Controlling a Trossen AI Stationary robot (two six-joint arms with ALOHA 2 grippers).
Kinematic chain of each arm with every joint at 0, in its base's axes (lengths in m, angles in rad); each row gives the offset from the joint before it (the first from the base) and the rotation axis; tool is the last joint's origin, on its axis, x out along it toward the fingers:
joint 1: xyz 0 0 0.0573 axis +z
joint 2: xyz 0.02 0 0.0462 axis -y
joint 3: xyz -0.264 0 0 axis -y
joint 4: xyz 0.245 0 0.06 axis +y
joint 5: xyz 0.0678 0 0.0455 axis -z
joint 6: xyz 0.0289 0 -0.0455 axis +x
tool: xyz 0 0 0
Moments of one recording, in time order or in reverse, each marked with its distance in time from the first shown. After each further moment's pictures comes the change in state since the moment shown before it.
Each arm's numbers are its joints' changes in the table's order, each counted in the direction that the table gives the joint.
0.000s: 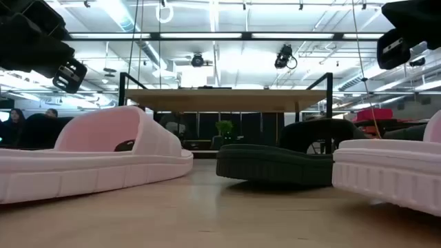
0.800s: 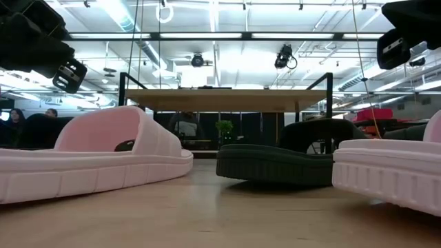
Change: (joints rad) left arm 0.000 0.000 0.000 0.000 0.000 0.000; right arm 0.000 0.000 0.000 0.000 0.000 0.000
